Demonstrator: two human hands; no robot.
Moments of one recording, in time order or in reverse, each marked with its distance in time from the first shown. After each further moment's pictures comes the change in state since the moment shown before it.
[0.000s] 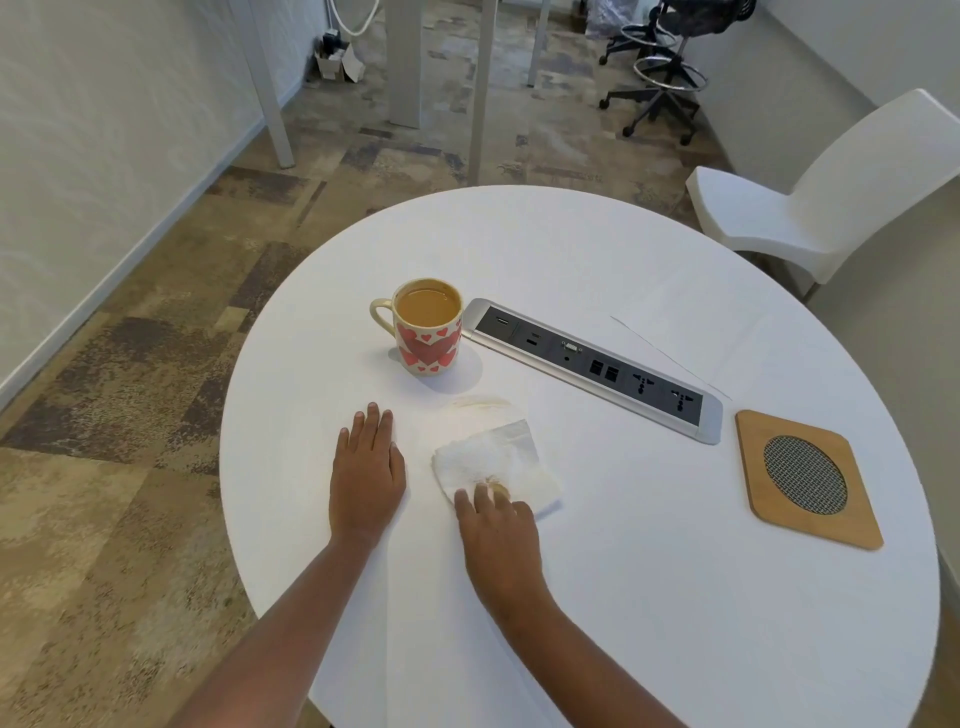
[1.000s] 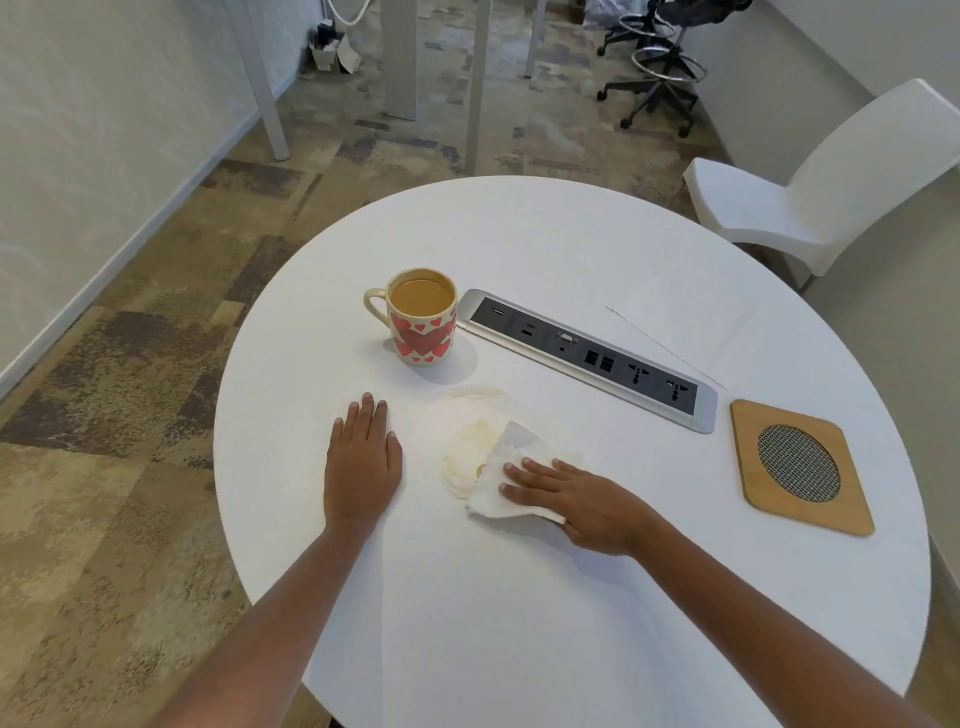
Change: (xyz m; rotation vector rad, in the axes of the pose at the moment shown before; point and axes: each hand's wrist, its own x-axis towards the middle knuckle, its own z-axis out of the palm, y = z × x) left_hand -0.001 0.002 0.000 0.045 0.029 0.023; right_hand 0.021 0.128 0.007 0.138 -0.392 -0.541
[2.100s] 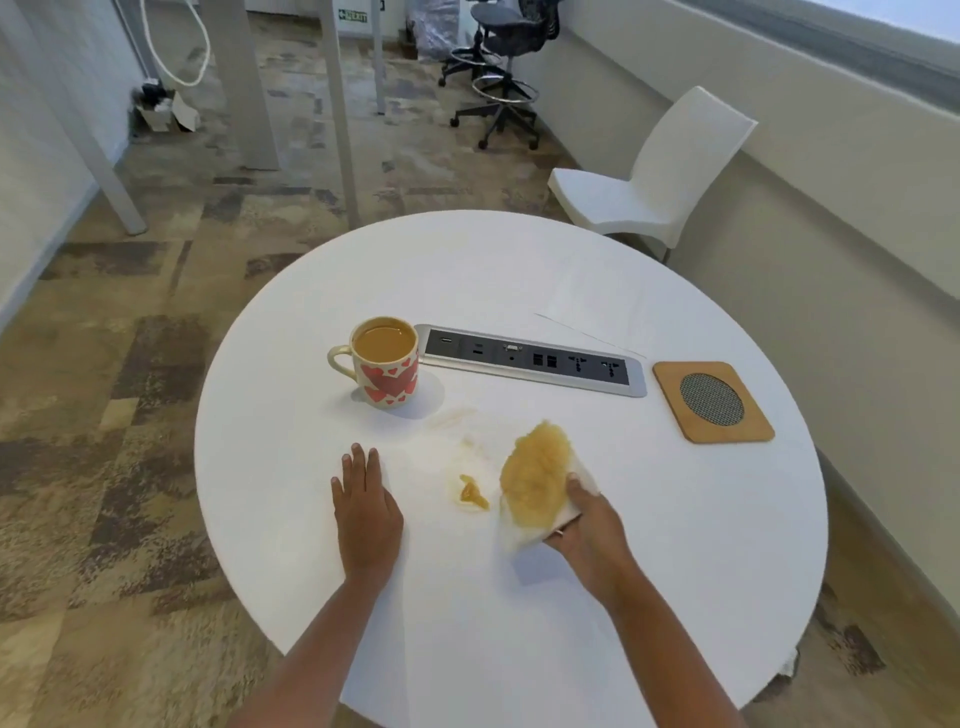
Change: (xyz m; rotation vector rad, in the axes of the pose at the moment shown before) left_hand 0.004 -0.023 0.003 -0.210 -0.060 0.106; right_hand -0.001 -0.124 -0.016 2.127 1.151 0.714
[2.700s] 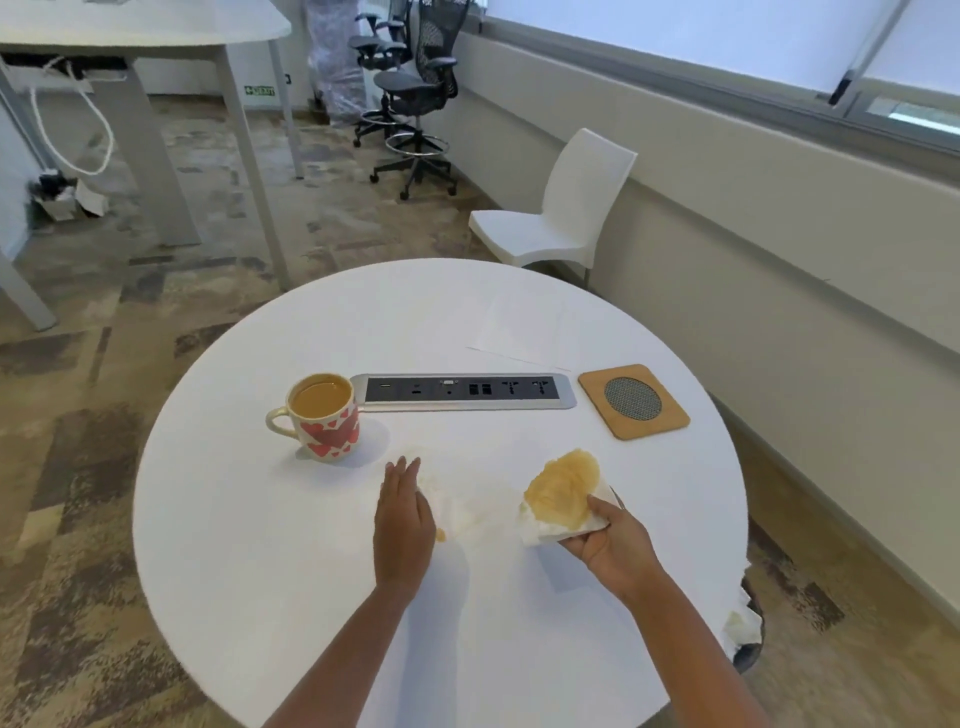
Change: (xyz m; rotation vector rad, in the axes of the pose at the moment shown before) left_hand -0.010 0.087 -0.004 -0.364 -0.108 0.221; right_hand -0.015 -0.026 -0.074 0.287 0.021 -0.091
